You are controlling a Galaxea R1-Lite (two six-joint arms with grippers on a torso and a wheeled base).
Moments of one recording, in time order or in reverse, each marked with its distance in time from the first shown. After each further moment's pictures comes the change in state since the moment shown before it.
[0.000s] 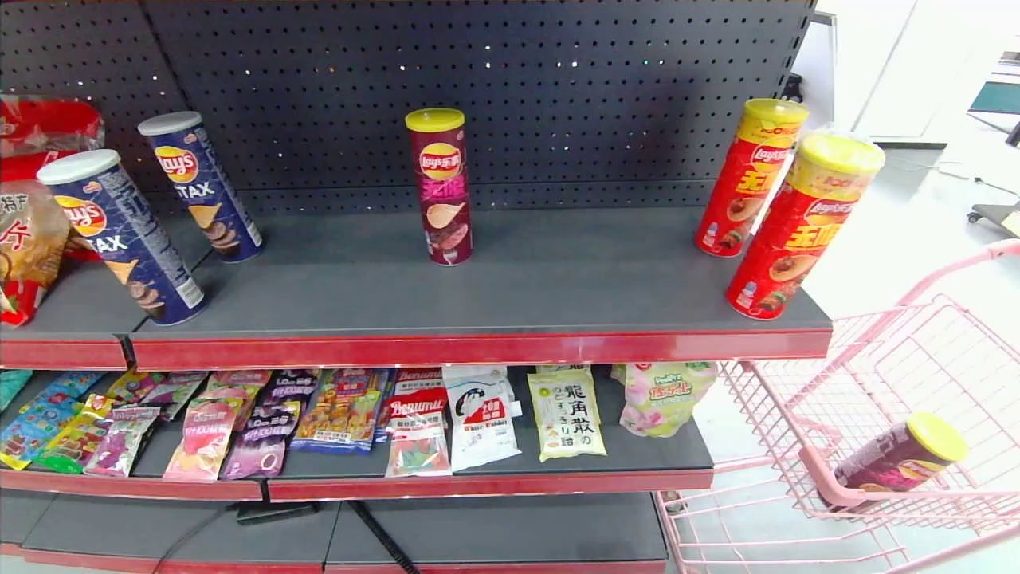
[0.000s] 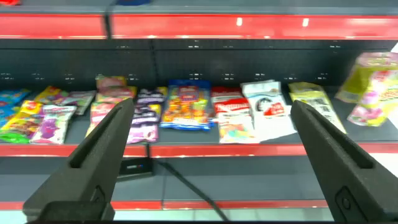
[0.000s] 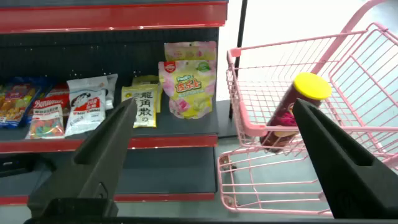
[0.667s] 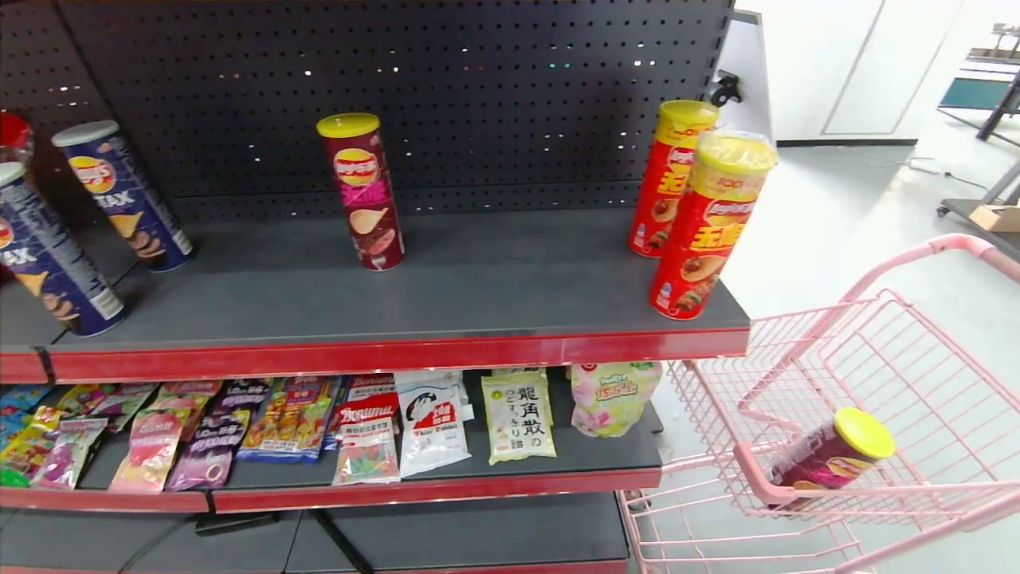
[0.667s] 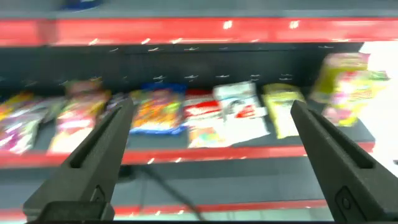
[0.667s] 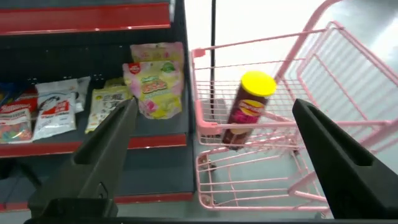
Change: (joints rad) left arm -0.001 0.000 0.000 0.000 0.000 0.000; right arm 0.000 0.000 0.000 0.000 -0.001 0.000
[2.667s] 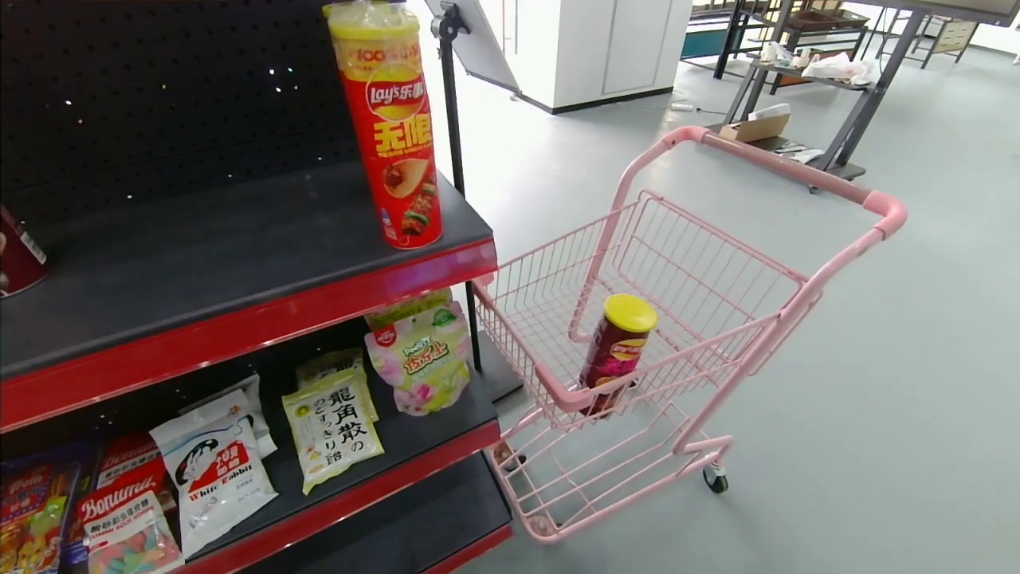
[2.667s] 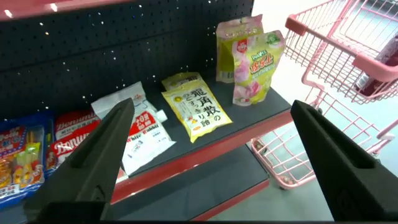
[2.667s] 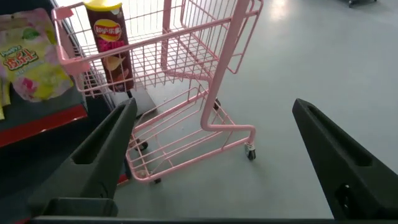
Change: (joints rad) left arm 0.001 0.000 0.000 0.000 0.003 0.000; right arm 0.000 0.000 0.000 0.001 -0.001 -0.001
